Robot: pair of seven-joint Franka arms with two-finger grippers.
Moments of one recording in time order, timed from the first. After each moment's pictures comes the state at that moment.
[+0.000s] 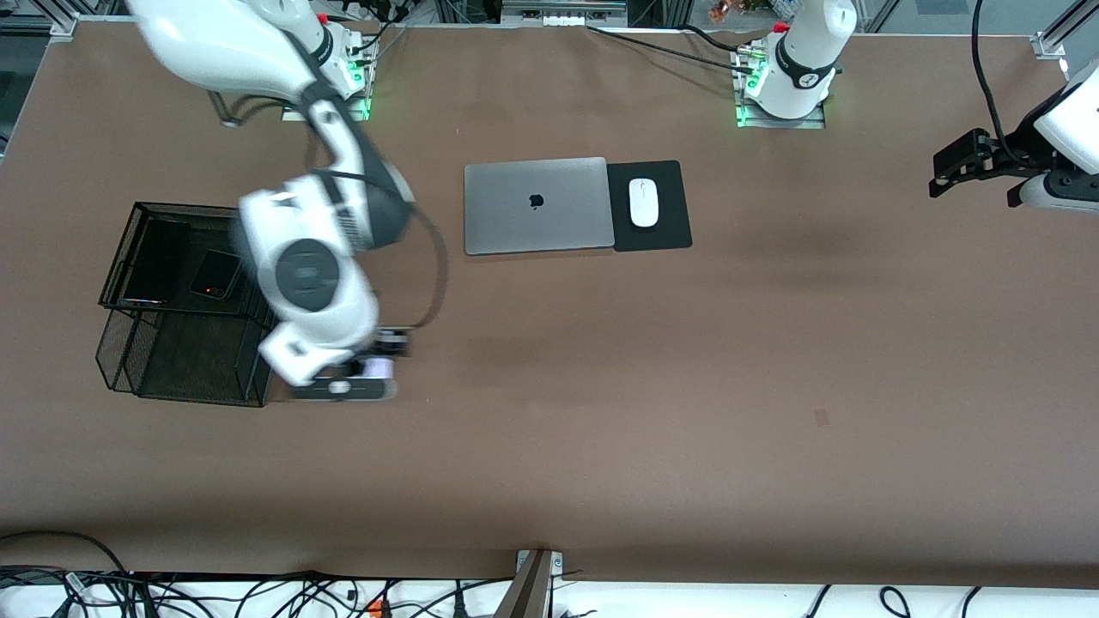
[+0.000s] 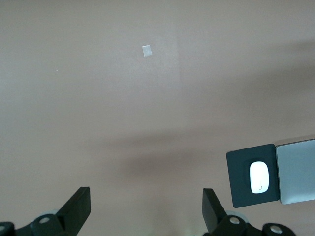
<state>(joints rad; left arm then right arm) -0.06 -0.03 0.04 -1.60 -0.01 1.51 0.07 0.22 0.62 0.15 -1.22 -0.27 1.70 0.36</state>
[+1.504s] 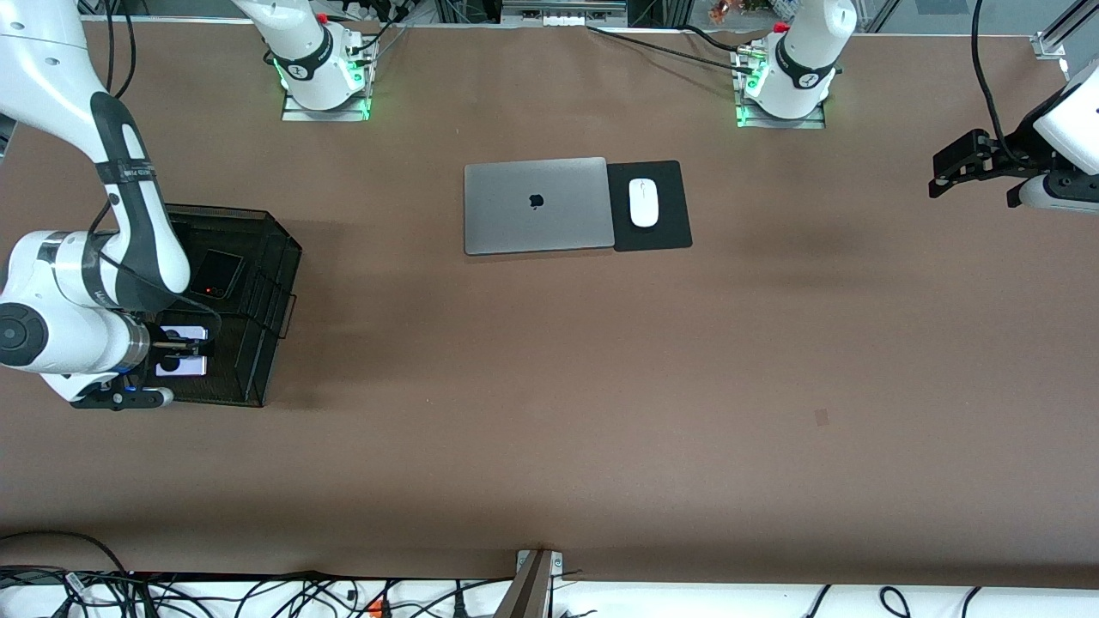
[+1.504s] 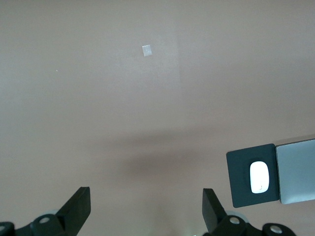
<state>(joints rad) -0.06 -0.03 0.04 -1.60 -0.01 1.51 0.07 -0.22 0.65 0.13 -1.53 -0.26 1.99 0.01</state>
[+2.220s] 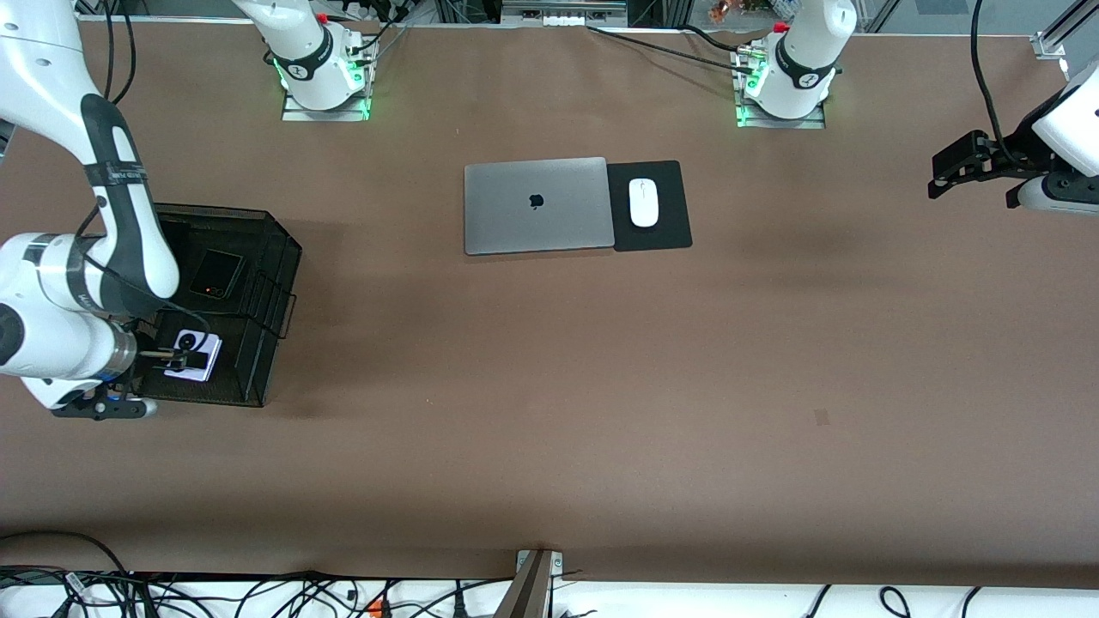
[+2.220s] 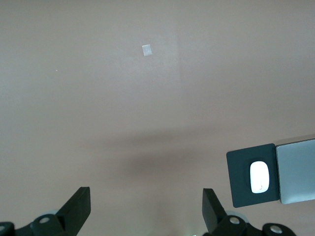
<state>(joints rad) -0.06 -0.03 0.04 -1.60 -0.01 1.51 0.07 -0.22 0.64 0.14 -1.45 -0.24 1.98 0.02</state>
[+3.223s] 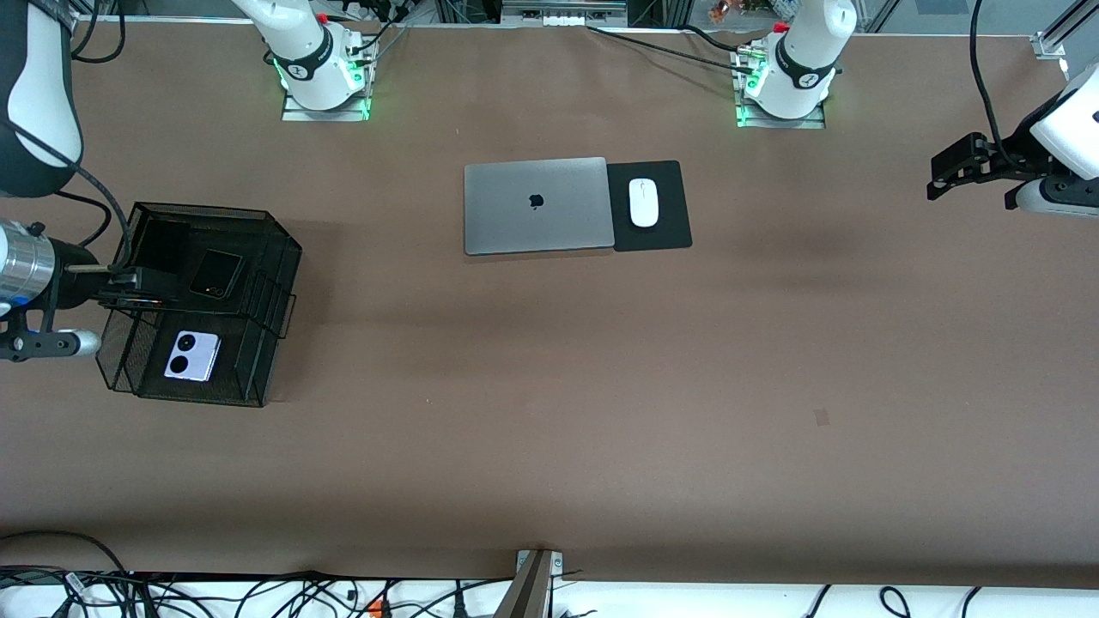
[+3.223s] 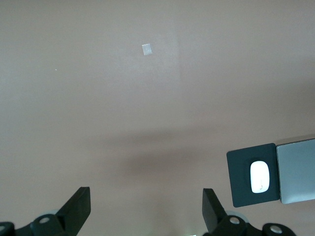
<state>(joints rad) -0.06 -0.02 0.04 -1.60 -0.01 1.51 0.07 -0.22 0.41 0.29 -1.25 -0.11 1.46 0.05</state>
